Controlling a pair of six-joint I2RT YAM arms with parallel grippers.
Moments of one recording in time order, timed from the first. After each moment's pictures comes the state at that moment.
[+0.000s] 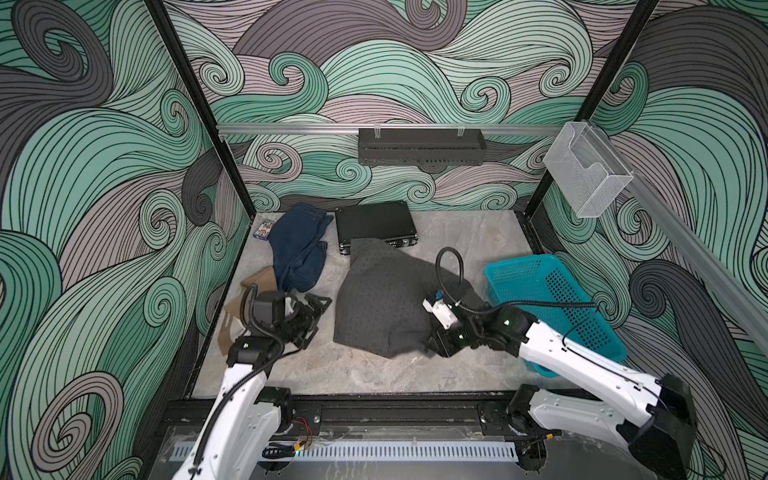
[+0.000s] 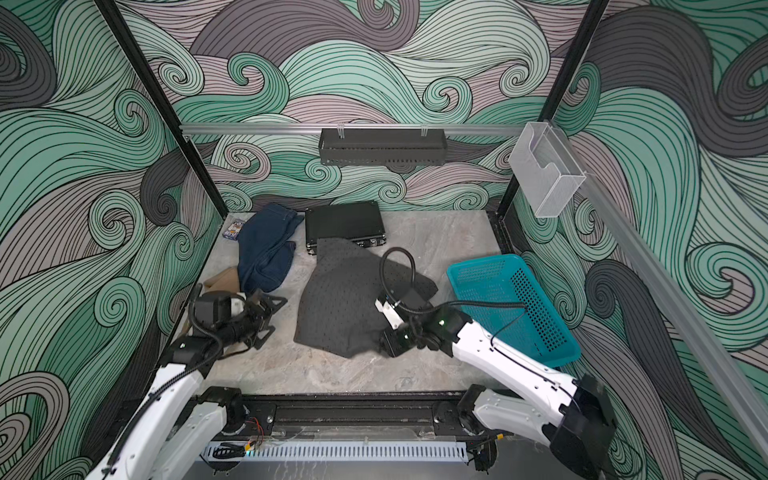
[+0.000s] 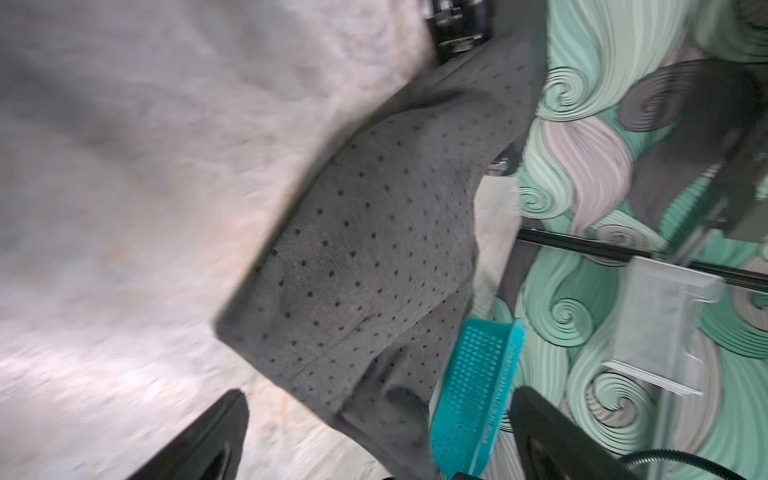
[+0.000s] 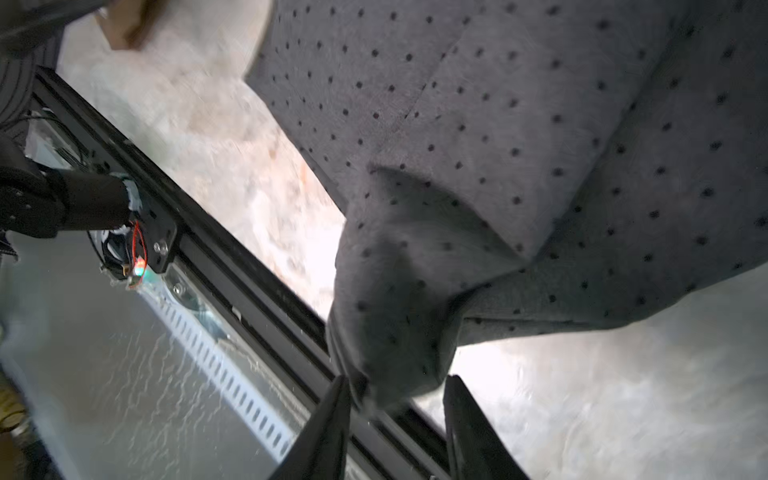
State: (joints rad) left arm -0.07 0.65 0.51 -0.63 0.42 -1.10; right arm 0.83 1.07 0.81 -0.81 -0.23 0.36
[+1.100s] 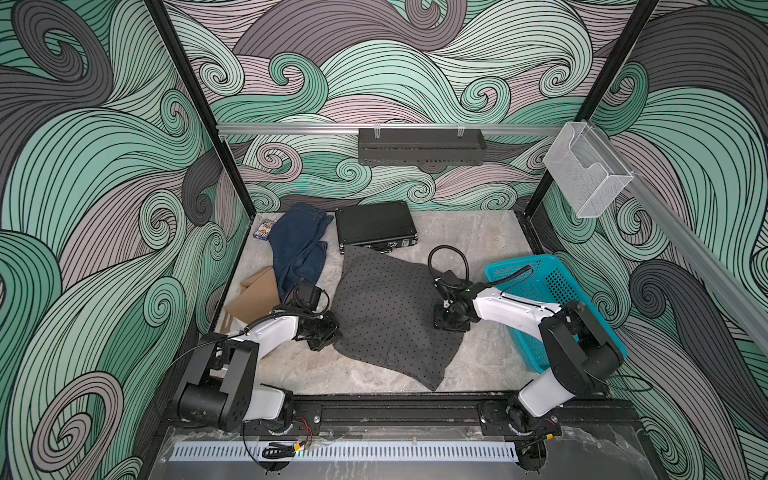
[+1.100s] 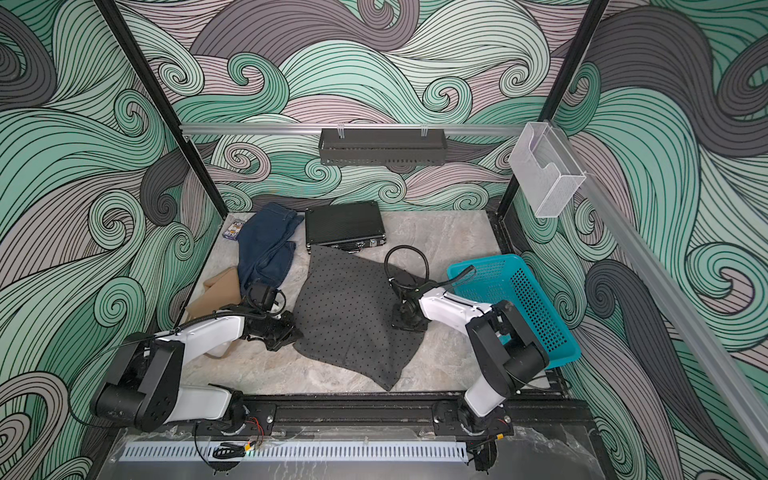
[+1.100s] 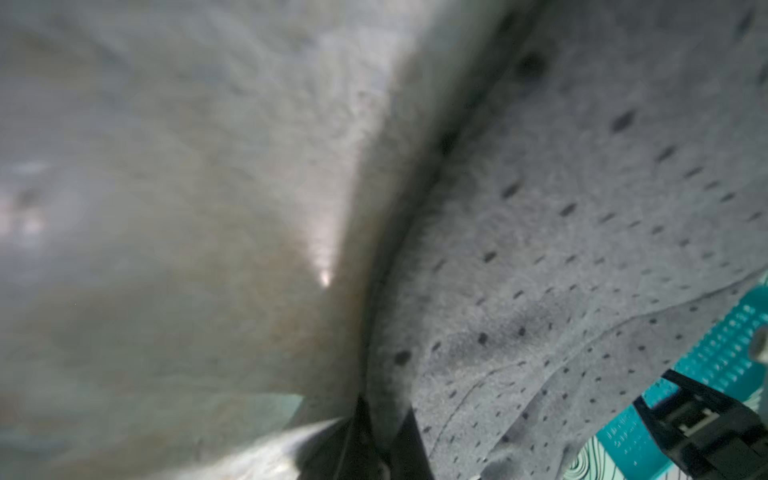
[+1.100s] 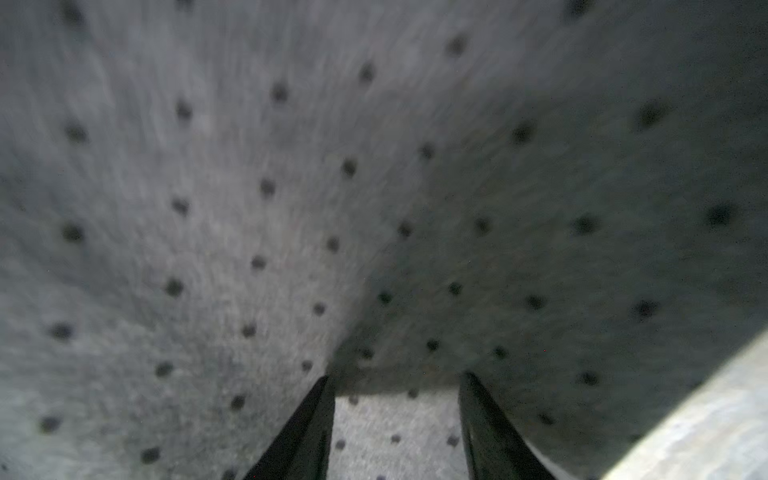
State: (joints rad) left arm -0.22 1.35 0.54 -0.44 0.40 -0.84; right arm 0.55 1.60 0.85 -0.60 -0.02 0.64
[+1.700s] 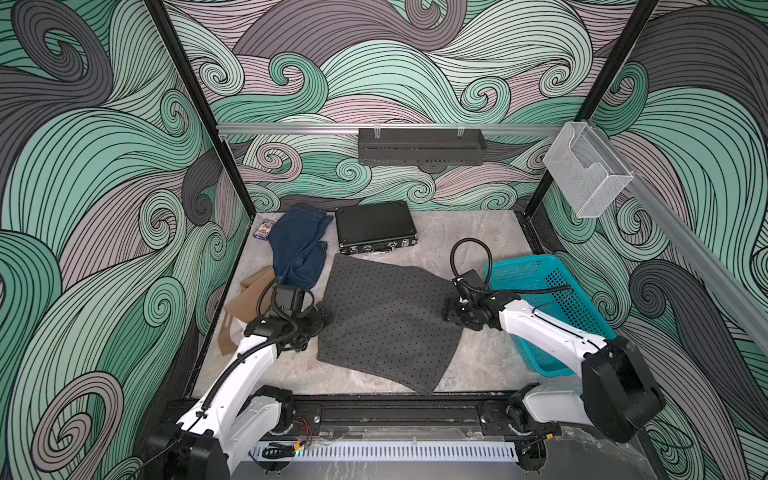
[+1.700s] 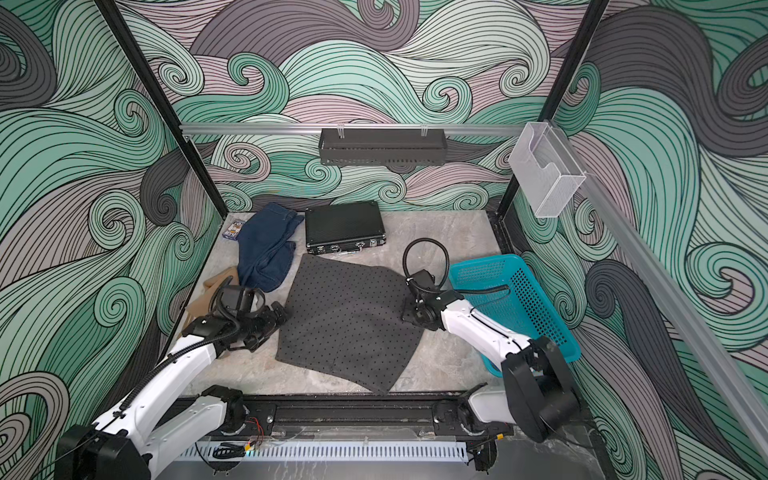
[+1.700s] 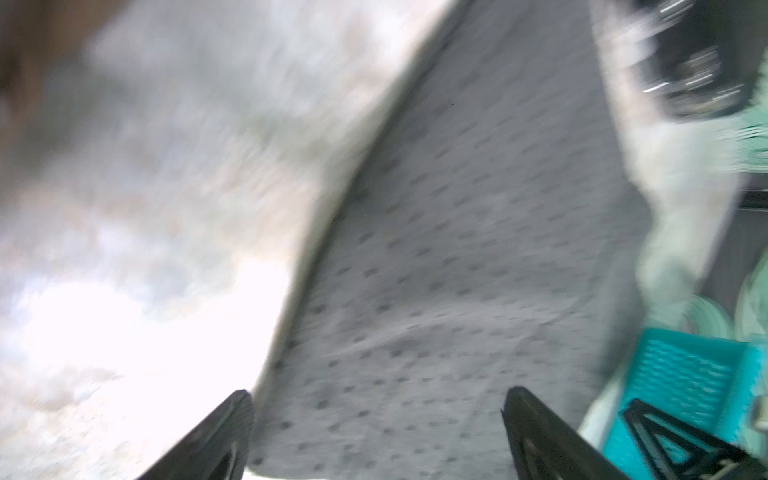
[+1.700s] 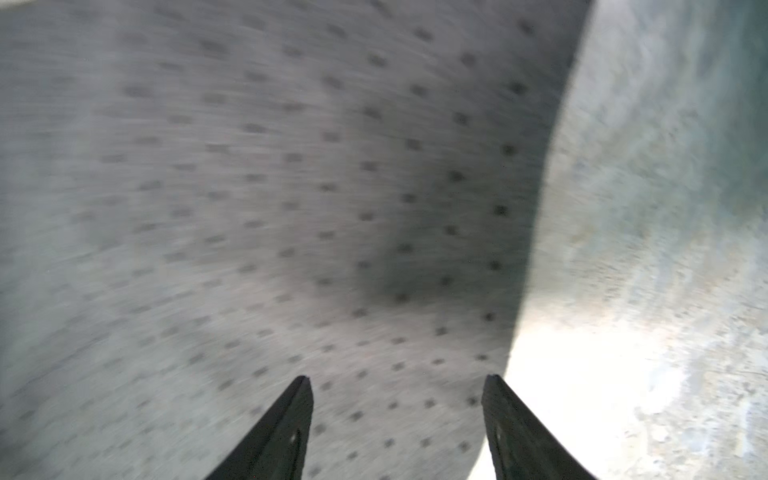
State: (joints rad) left arm -0.18 0.94 0.61 -0.68 0.19 -0.85; right arm 0.53 1.33 0.78 -0.57 0.02 0.70
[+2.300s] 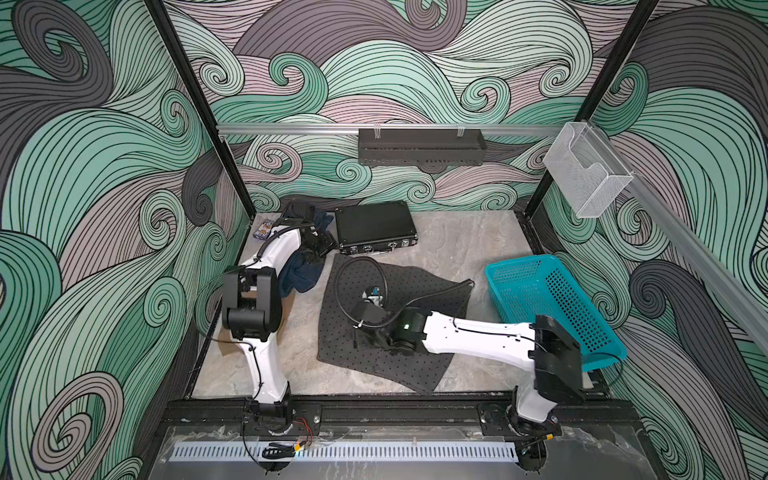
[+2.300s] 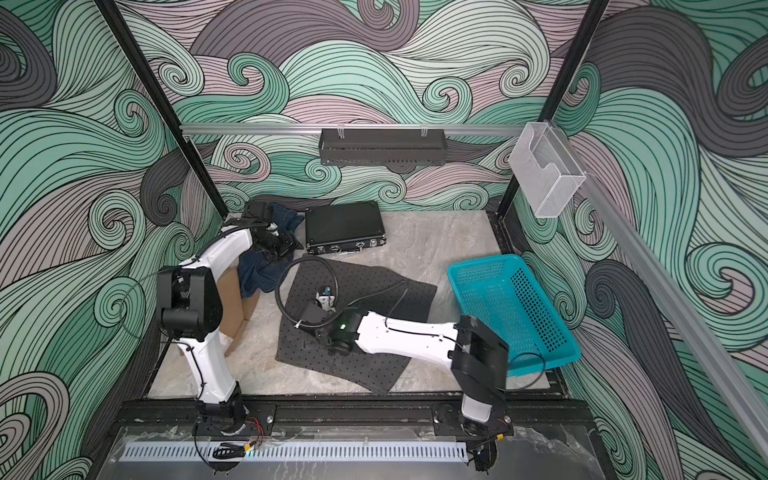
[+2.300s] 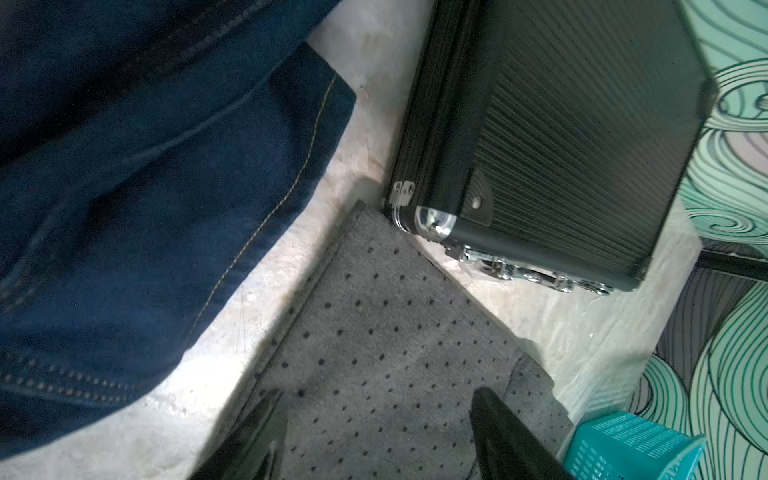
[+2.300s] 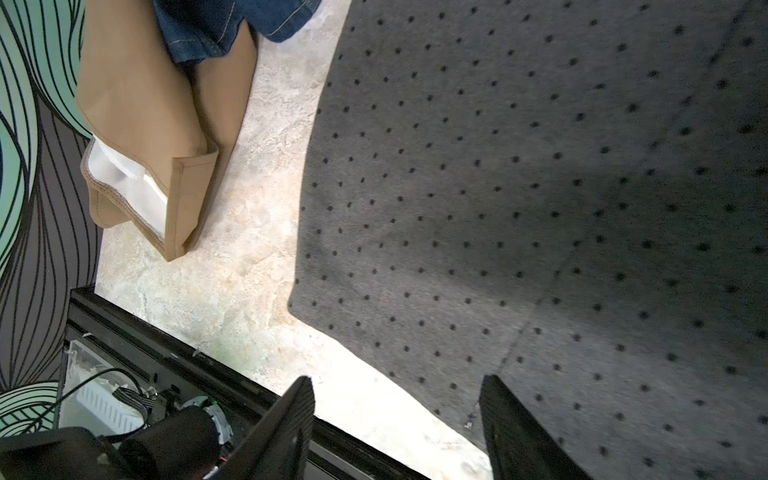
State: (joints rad) left arm -0.07 1.98 1.64 -0.80 0.29 -0.64; right arm 1.24 1.77 1.36 -0.59 0.20 0.99
